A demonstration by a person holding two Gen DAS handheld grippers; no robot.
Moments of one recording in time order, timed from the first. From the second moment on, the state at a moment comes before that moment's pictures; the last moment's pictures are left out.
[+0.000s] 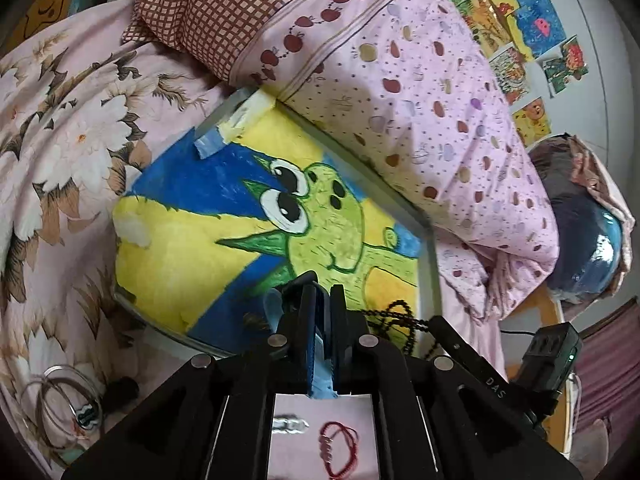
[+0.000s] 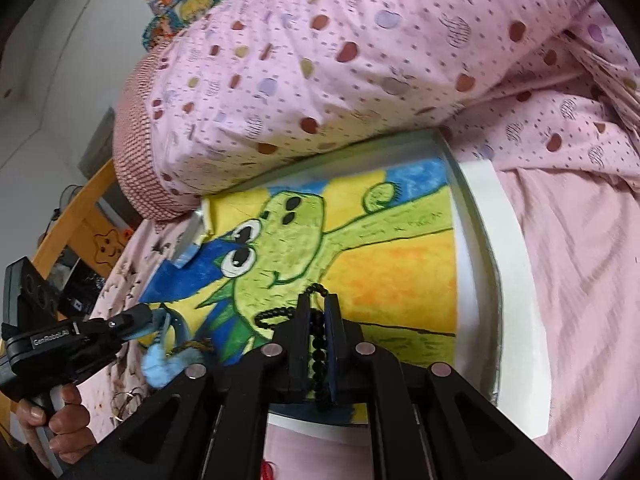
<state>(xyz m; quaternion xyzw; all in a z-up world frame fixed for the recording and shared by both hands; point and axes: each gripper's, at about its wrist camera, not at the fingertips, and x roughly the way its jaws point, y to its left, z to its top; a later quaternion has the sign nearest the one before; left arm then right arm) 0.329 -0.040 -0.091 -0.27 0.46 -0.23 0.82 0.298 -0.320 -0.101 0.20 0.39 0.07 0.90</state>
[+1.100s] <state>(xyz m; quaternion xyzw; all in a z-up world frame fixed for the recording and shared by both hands) 0.262 -0.048 -0.039 -0.08 0.38 -0.15 0.91 0.225 -0.292 -0.038 0.10 0.29 0.07 0.95</state>
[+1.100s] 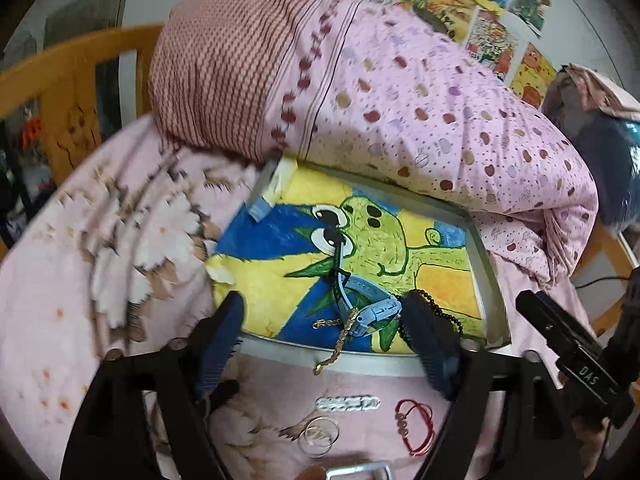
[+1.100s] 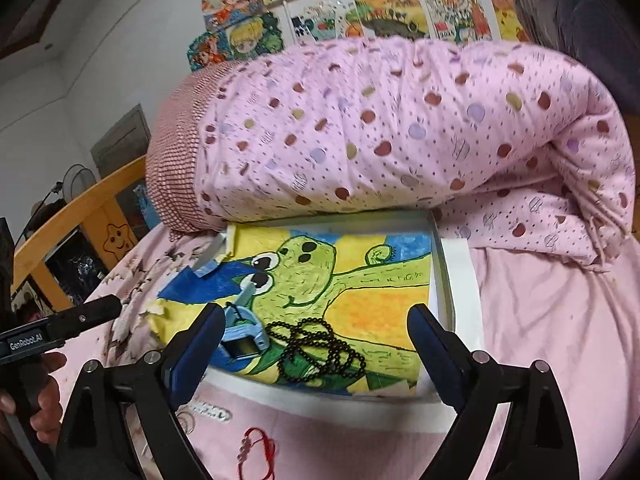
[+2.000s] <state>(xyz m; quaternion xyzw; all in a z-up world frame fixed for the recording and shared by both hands) 0.125 0.023 -0.033 -0.04 0.46 -0.12 0.88 0.130 -0.267 -0.060 0.08 0.43 0.06 0.90</state>
